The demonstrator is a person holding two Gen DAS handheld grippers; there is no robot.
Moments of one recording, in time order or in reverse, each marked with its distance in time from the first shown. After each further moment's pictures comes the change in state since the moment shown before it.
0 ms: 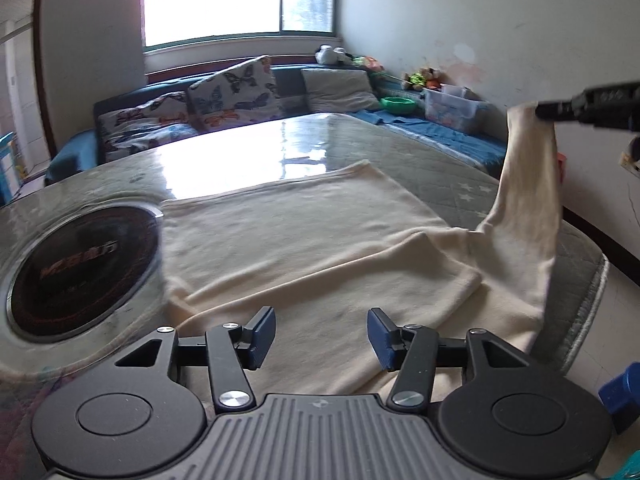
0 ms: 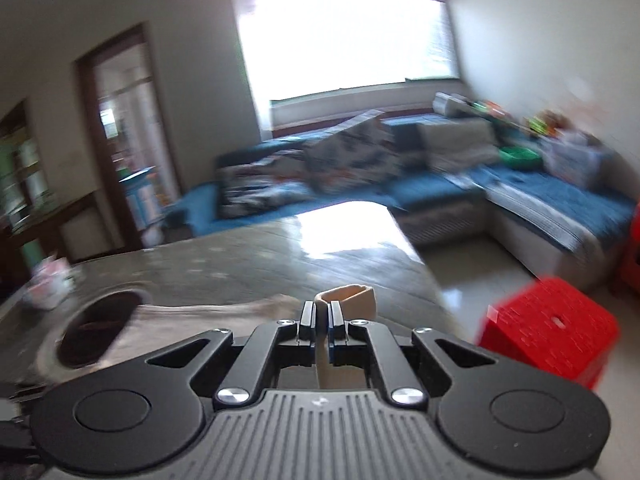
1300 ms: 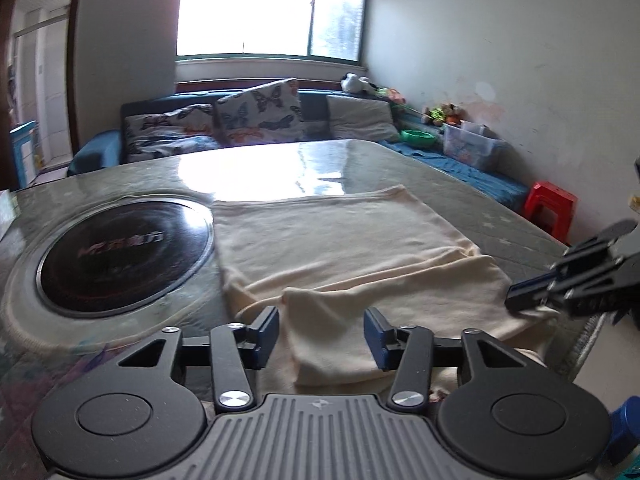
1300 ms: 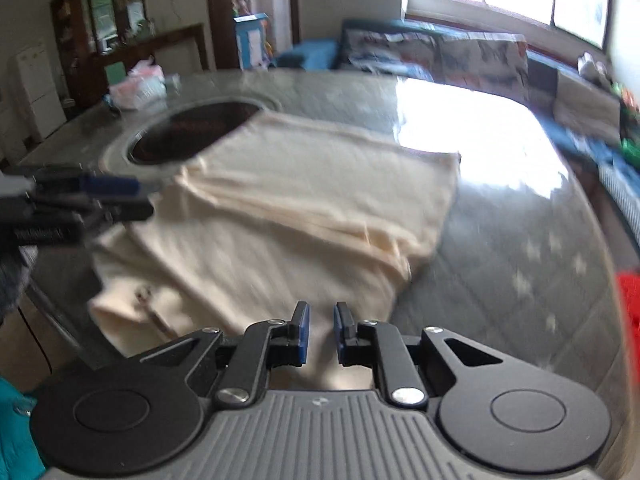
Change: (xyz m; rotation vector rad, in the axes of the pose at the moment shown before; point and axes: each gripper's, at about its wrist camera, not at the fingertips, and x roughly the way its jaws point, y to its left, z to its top) left arm -0.021 0.025 -0.013 -0.053 -0.076 -0.015; right arm 0.042 0.099 -0.089 -0.303 0.397 0.200
